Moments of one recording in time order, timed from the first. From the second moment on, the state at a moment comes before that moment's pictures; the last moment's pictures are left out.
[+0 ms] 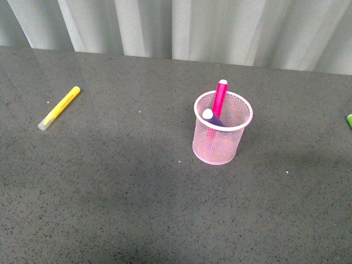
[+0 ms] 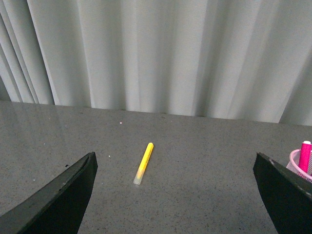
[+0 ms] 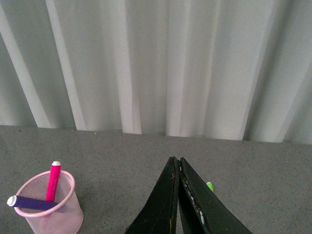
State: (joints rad) left arm 0.00 0.00 0.01 0.00 0.00 0.00; right arm 0.00 0.48 0.06 0.42 0.00 0.00
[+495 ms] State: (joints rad) left arm 0.00 0.00 0.01 0.00 0.00 0.00; right arm 0.00 0.30 0.02 0.30 0.00 0.00
